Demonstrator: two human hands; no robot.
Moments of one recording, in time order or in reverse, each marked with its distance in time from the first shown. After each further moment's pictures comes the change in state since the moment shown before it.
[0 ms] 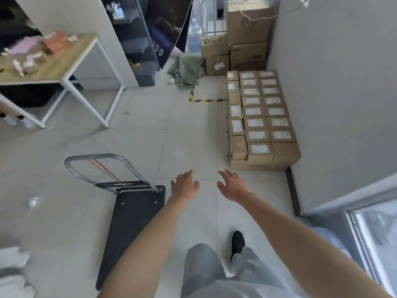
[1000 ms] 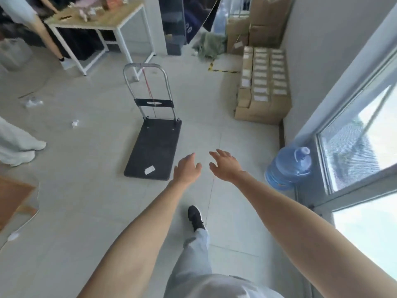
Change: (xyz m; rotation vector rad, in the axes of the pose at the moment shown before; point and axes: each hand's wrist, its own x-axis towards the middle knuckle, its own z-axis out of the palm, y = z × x) left_hand -0.608 -0.115 0.252 -0.256 0.182 -0.045; right_hand -0.576 -0.039 0.273 -0.159 0.053 -0.229
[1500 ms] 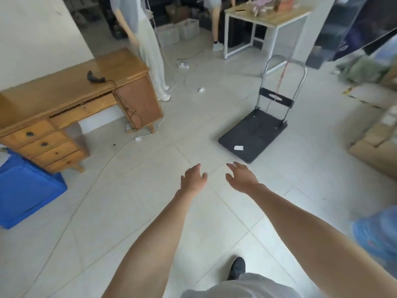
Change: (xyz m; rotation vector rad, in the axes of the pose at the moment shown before) left_hand -0.393 -0.228 -0.014 -0.243 0.310 -0.611; right_hand -0.213 -0.237 0.169 -0.167 -0.248 -0.508
